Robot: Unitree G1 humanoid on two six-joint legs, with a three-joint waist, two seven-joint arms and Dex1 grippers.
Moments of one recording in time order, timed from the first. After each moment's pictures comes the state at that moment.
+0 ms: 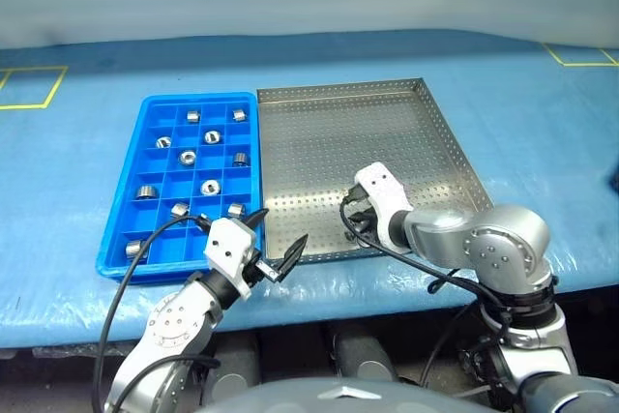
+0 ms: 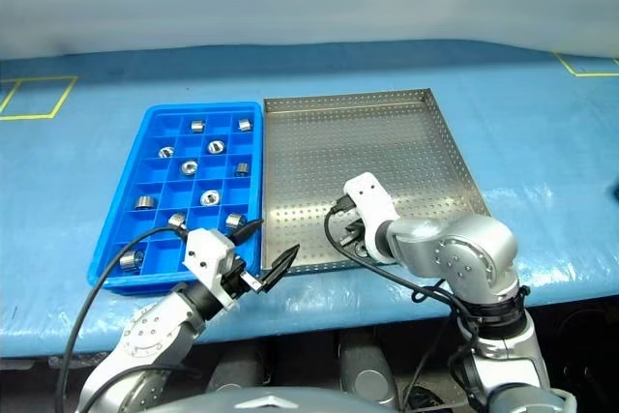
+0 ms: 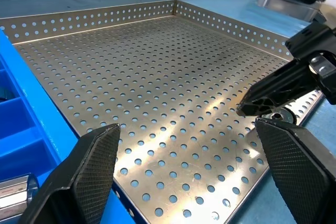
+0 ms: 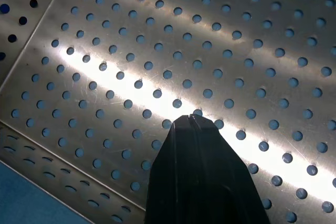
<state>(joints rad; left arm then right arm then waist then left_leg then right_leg) 0.31 0.32 -0.22 -0.68 -0.25 0.39 -0.35 -0.46 -0.40 0.08 -0.53 0.87 1.60 -0.14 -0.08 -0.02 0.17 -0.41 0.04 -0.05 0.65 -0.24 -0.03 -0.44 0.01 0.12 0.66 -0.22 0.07</state>
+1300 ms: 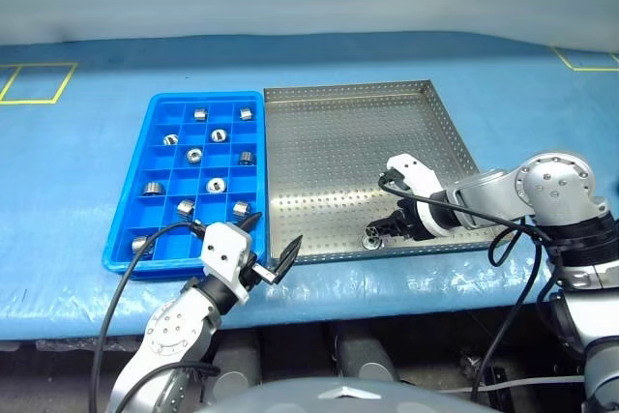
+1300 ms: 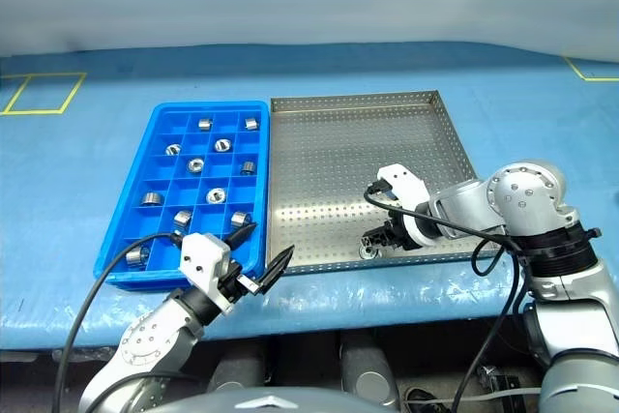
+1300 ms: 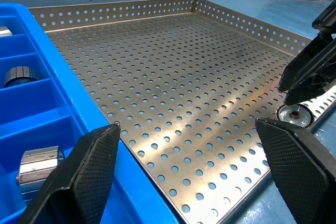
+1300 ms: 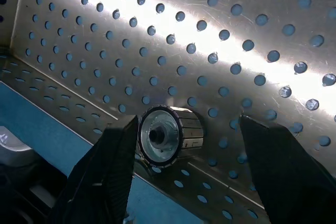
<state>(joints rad) 0.36 0.29 -0.22 -0.69 -0.24 0.38 -0.32 -0.66 -0.81 0.19 -0.04 1.56 1.60 -0.25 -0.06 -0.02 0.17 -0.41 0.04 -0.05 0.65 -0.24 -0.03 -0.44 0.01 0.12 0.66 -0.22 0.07</state>
